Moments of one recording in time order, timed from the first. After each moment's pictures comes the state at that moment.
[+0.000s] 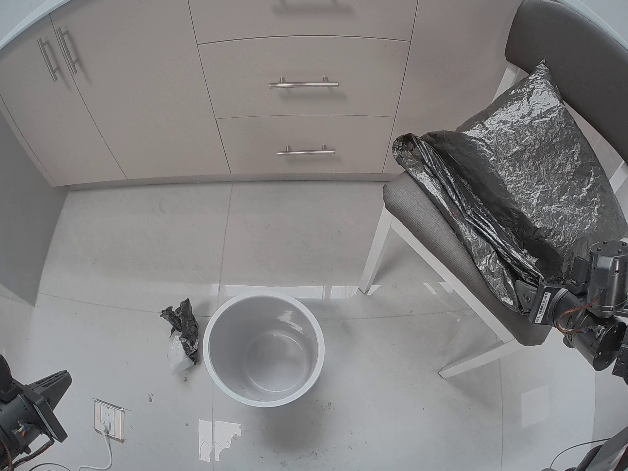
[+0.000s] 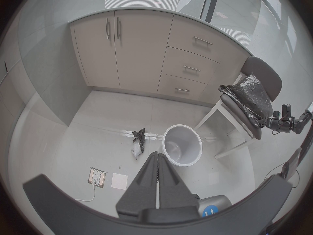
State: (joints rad) left arm -0.01 0.60 -0.28 0.09 -0.12 -0.13; right arm 0.39 1.41 -0.40 -0.59 -0.57 0.29
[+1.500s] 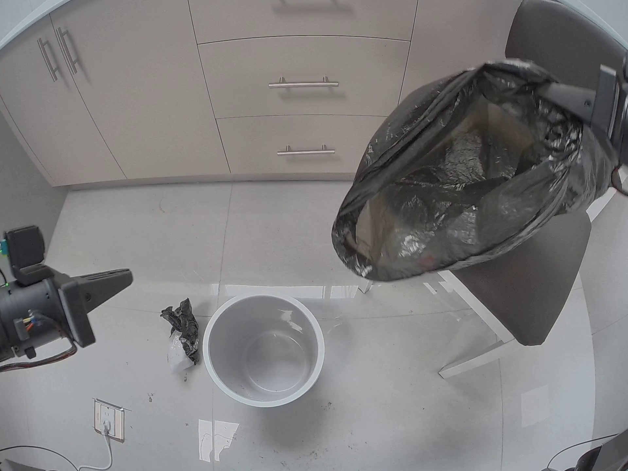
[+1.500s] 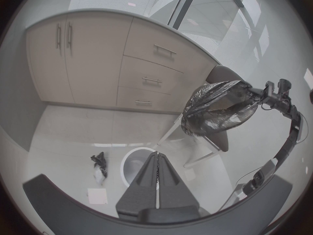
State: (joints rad) left arm -0.38 1.06 -0.63 -0.12 -0.13 -0.21; right arm 0.73 1.25 -1.22 -0.09 -0.34 0.27
